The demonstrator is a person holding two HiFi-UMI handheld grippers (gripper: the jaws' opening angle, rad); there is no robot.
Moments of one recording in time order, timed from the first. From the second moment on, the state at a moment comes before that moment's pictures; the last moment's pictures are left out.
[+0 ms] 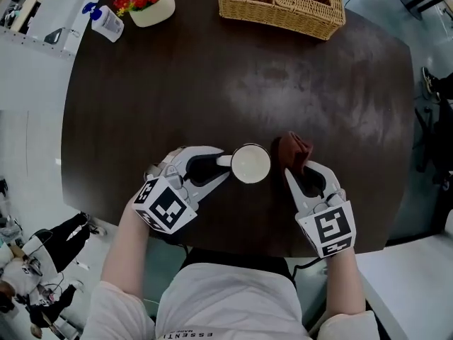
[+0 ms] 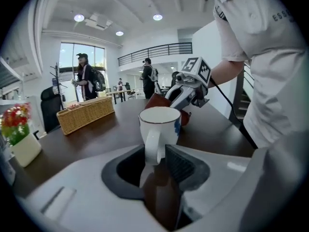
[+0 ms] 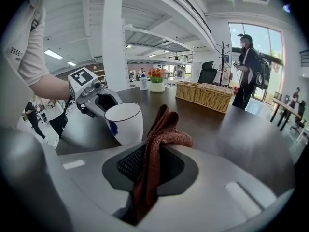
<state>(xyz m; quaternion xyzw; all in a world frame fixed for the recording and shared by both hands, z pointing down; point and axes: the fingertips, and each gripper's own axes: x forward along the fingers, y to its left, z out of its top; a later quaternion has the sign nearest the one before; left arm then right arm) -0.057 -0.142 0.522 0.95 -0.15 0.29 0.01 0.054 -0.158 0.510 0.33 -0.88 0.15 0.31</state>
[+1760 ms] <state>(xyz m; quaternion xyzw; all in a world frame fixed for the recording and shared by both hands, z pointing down) -0.015 -0.144 0.353 0.99 -0.14 0.08 0.03 0.024 -0.166 0.431 0.33 -0.92 0.14 0.17</state>
